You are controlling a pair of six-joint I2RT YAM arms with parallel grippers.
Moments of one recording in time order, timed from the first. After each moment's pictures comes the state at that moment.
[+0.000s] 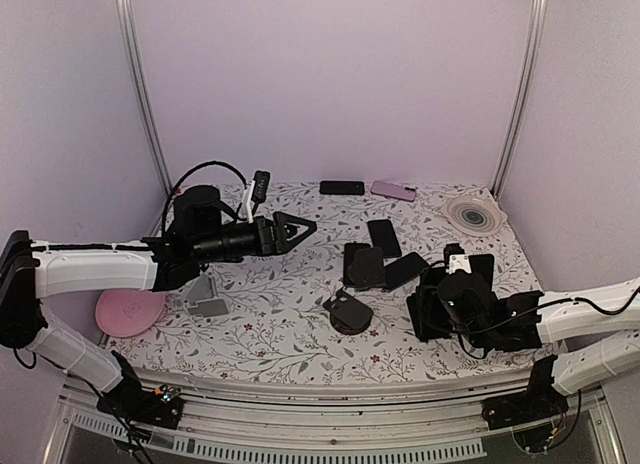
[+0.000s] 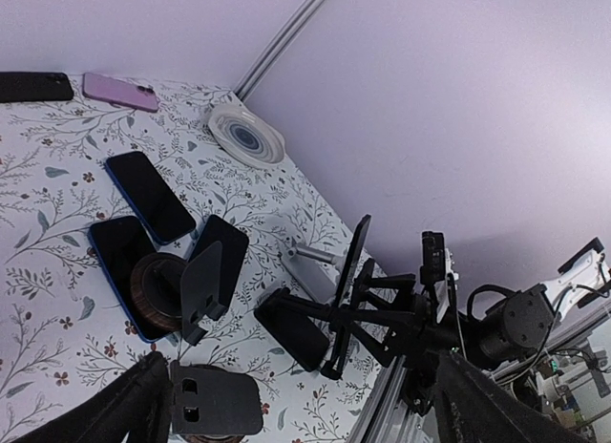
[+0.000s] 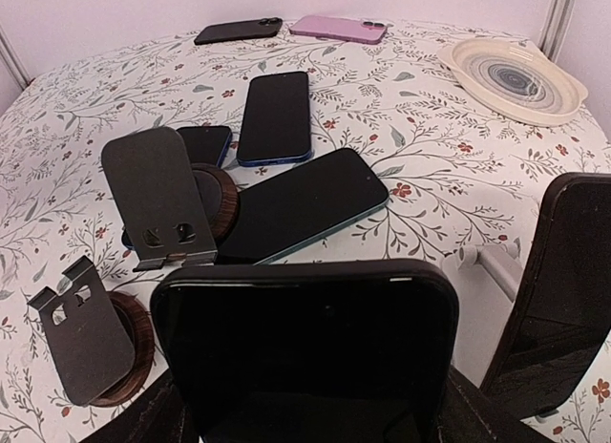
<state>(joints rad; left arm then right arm) -0.75 1.39 0.80 0.43 0.33 -0.65 1.04 1.15 0.48 -0.06 0.75 0.64</state>
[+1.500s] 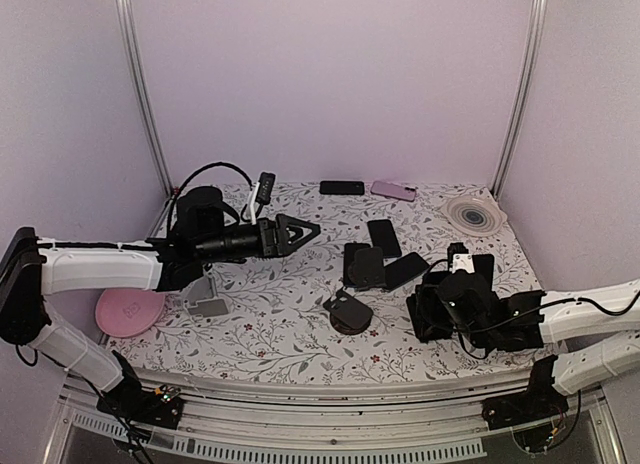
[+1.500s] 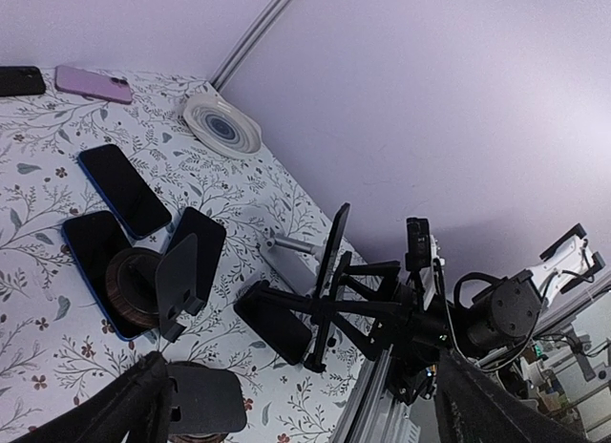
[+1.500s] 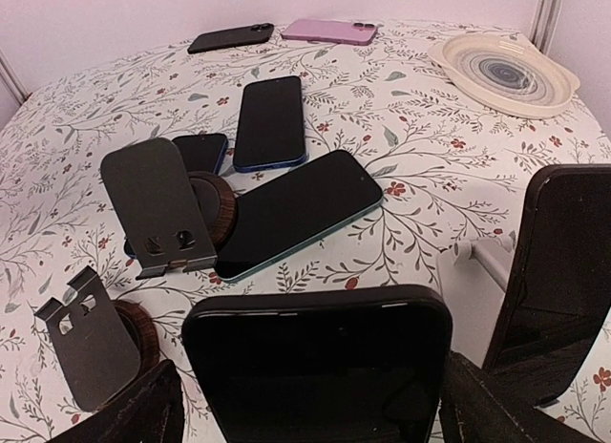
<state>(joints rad) -0.74 1.42 0.80 0.48 0.40 -0.66 1.06 1.14 0.49 -0.09 0.77 0.71</state>
